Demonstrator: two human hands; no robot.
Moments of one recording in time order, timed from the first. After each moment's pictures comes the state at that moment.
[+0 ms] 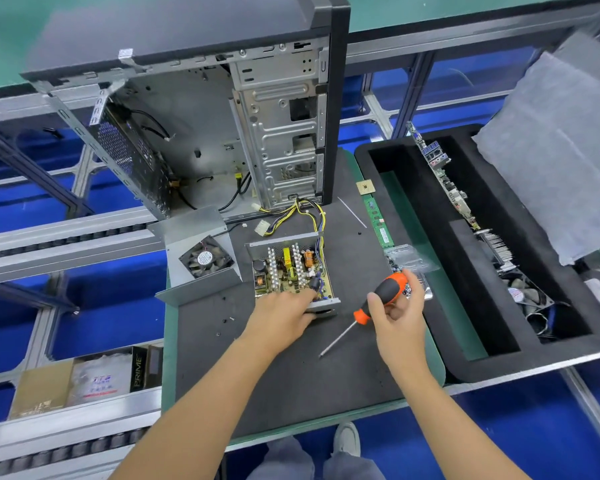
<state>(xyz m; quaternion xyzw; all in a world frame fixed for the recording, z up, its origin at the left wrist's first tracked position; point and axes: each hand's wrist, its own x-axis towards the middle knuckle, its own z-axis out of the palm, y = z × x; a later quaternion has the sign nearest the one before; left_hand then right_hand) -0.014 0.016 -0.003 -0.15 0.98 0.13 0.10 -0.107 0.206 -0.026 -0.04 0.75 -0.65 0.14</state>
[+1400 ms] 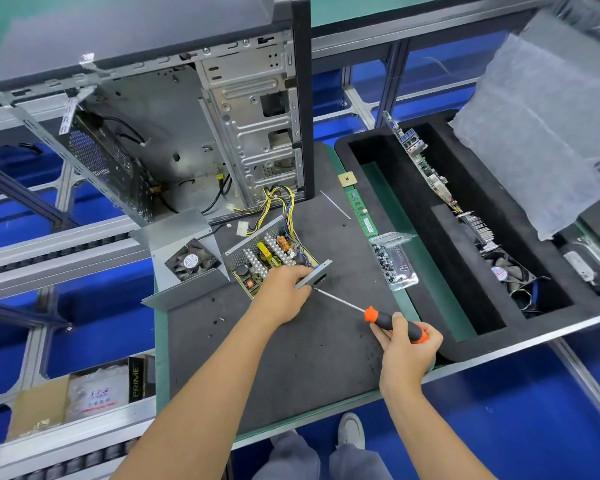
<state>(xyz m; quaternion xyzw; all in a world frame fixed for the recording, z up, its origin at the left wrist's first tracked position) -0.047 0.020 0.013 -0.24 0.88 0.40 0.07 -0.071 0.229 -0.044 0.28 0.57 -0.77 0.05</state>
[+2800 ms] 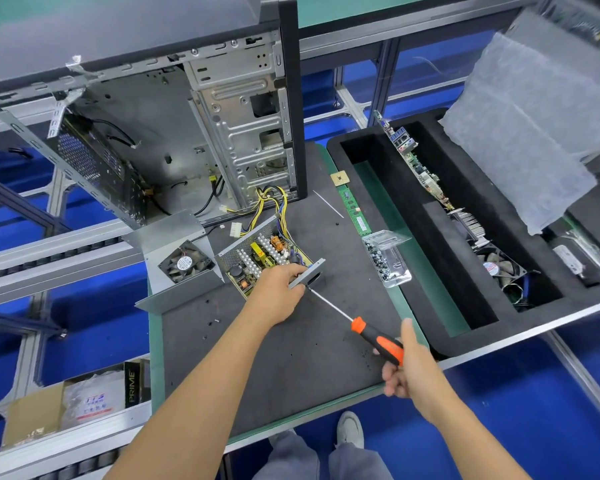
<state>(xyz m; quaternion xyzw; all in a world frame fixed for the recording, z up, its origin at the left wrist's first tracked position) -0.047 0.018 0.004 -0.25 0.88 0.39 0.06 -0.079 0.285 -0.030 0.19 0.72 -0.52 0.43</state>
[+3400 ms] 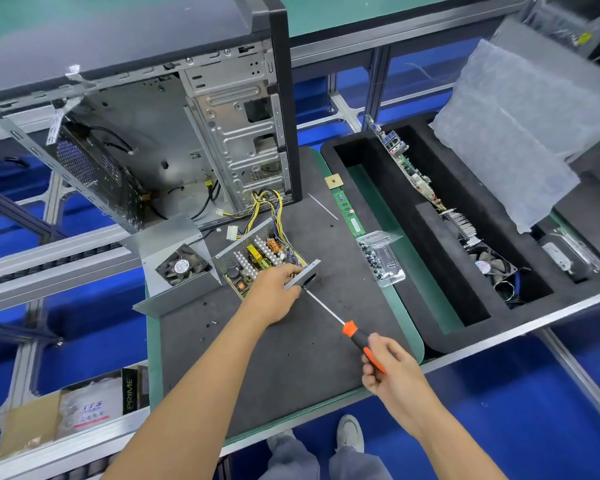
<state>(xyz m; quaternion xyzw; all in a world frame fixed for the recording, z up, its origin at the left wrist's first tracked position) -0.047 0.018 0.004 -0.26 0.88 0.38 0.07 -0.052 0.281 -0.025 0.18 0.54 -0.70 0.43</state>
